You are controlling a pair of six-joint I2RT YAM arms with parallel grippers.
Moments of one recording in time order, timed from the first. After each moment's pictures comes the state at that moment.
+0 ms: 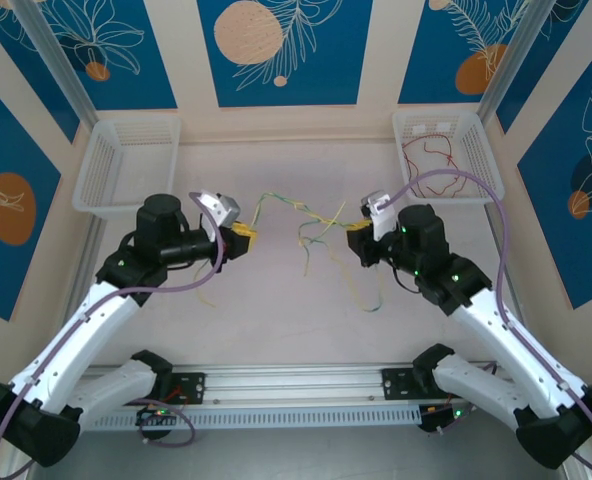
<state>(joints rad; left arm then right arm) -0.47 0.97 0.97 -0.40 0.64 0.03 0.54 0.90 0.92 -0.50 -0.13 0.09</state>
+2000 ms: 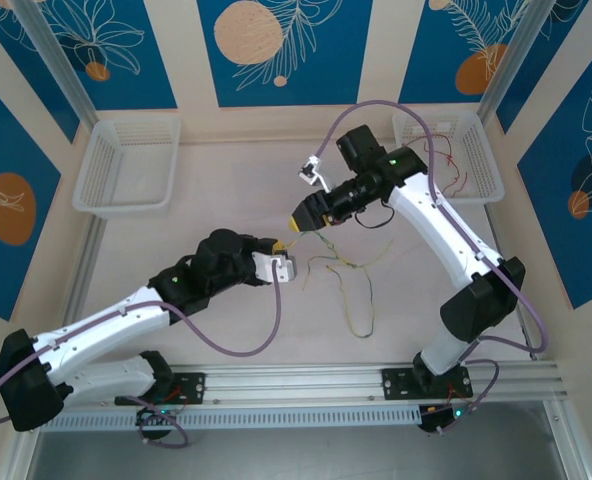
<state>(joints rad) -0.90 1.07 0.81 -0.14 -0.07 0.94 0.52 1.65 1.75 -1.23 -0.84 0.04</state>
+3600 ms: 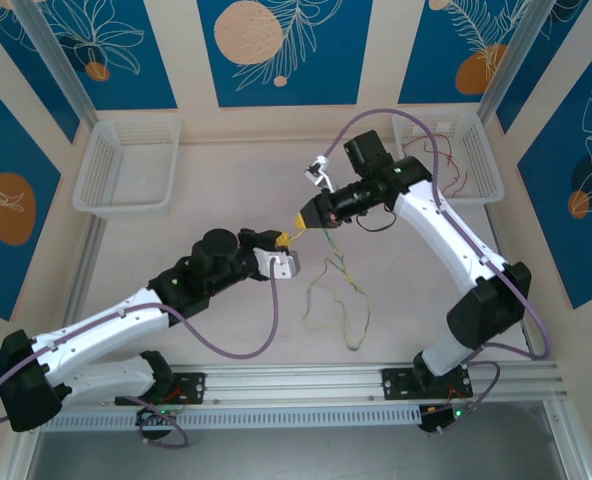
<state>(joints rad) -0.91 1.05 0.80 0.01 -0.05 0.93 0.45 1.56 1.58 -1.02 -0.97 0.23</state>
